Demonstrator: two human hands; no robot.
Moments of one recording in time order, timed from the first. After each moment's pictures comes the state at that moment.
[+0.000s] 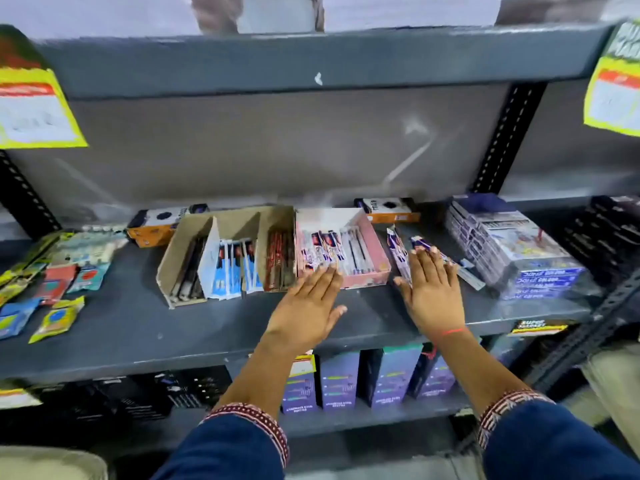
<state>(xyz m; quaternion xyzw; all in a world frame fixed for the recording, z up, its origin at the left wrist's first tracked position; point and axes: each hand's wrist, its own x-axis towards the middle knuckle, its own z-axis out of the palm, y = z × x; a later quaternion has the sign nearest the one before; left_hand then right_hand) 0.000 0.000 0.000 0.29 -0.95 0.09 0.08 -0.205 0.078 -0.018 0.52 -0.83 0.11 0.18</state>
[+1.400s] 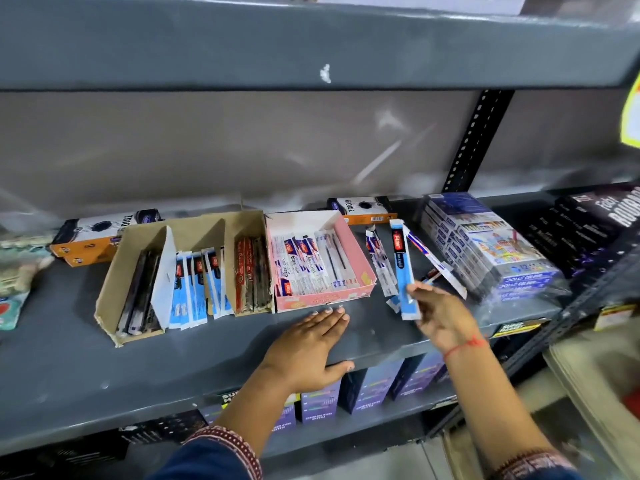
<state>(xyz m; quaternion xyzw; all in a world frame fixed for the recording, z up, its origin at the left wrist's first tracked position) -0.015 -0.016 -0.037 0.17 -0.98 -0.07 0.02 -0.219 0.086 0.007 0.02 -0.59 0.69 -0.42</state>
